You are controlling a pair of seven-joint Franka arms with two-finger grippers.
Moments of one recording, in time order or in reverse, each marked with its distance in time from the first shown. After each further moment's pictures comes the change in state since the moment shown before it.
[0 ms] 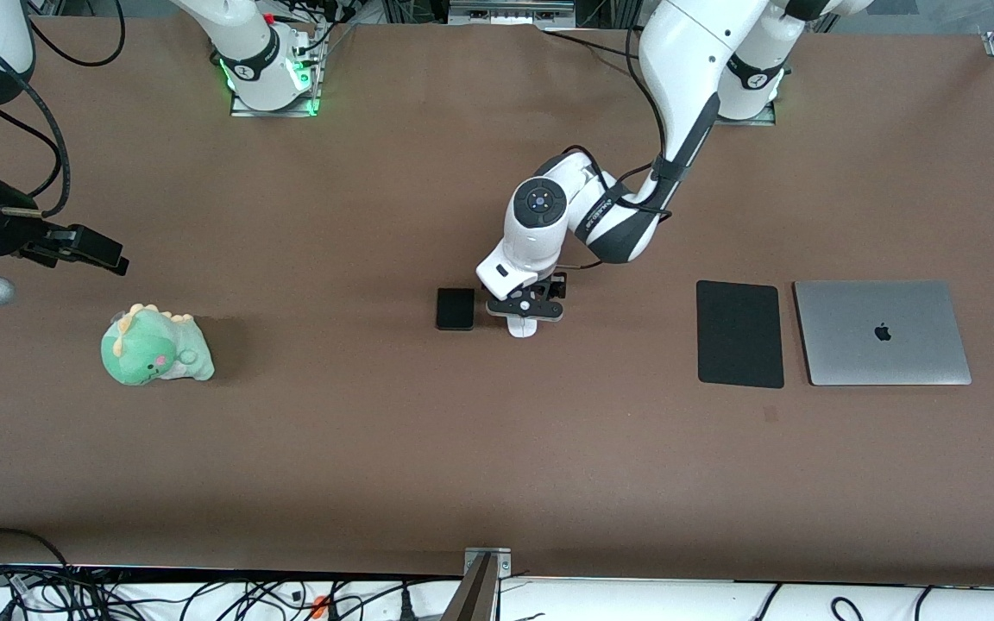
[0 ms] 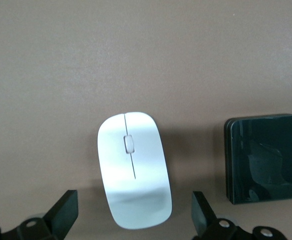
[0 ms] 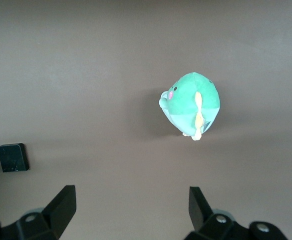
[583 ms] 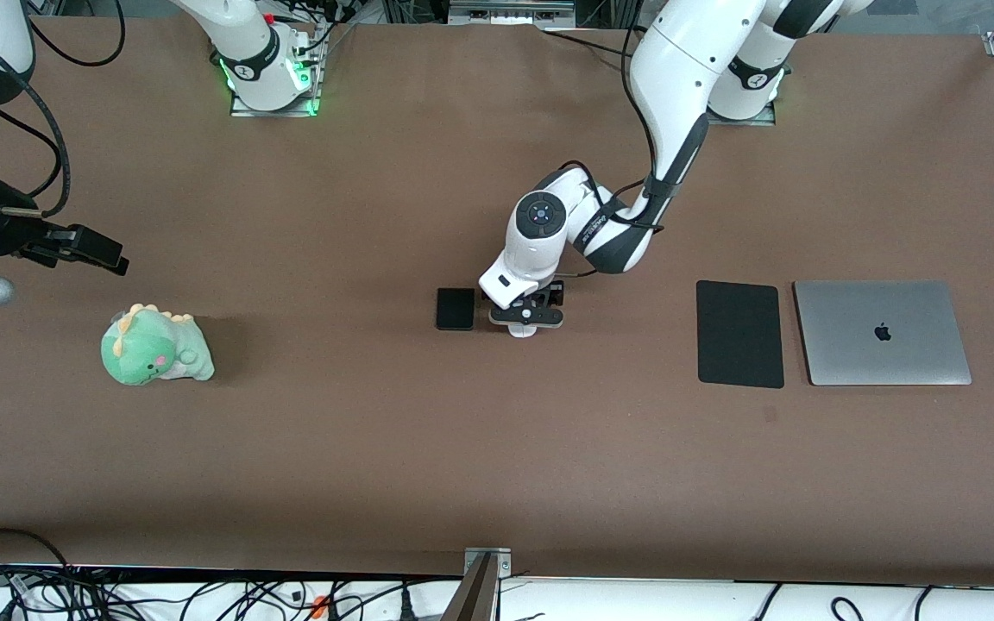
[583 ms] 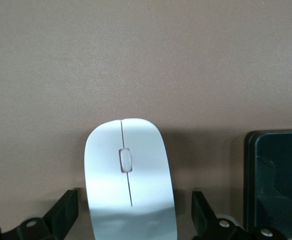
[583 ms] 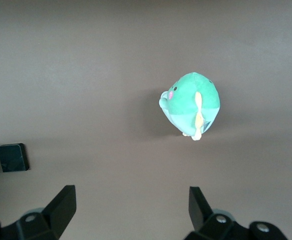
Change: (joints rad) left arm -0.003 0.074 0.006 0.000 0.004 0.098 -0.045; right arm 0.000 0.000 0.000 0.000 0.000 0.000 0.000
